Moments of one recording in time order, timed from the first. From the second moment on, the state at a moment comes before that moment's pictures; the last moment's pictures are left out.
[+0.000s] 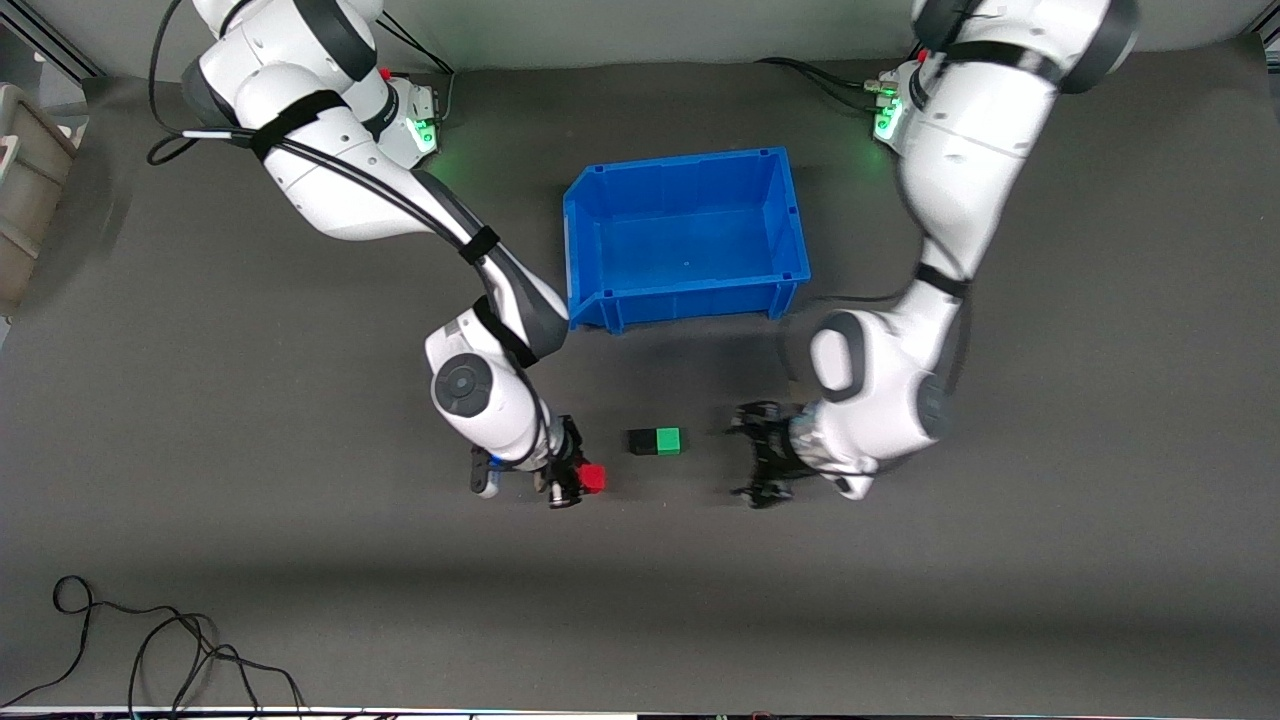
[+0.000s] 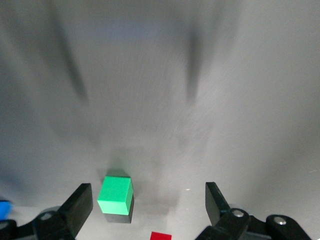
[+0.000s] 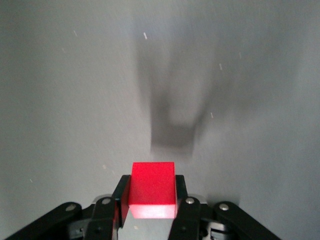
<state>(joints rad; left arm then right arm) -0.32 0.75 -0.07 -1.55 -0.79 2.36 -1.43 0.34 0.88 0.24 -1.38 -0.06 2.46 2.06</state>
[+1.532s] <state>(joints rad) 0.16 0.33 -0.07 -1.37 -0.17 1.45 -0.55 0.34 0.94 0.31 -1.38 0.08 2.47 2.07</state>
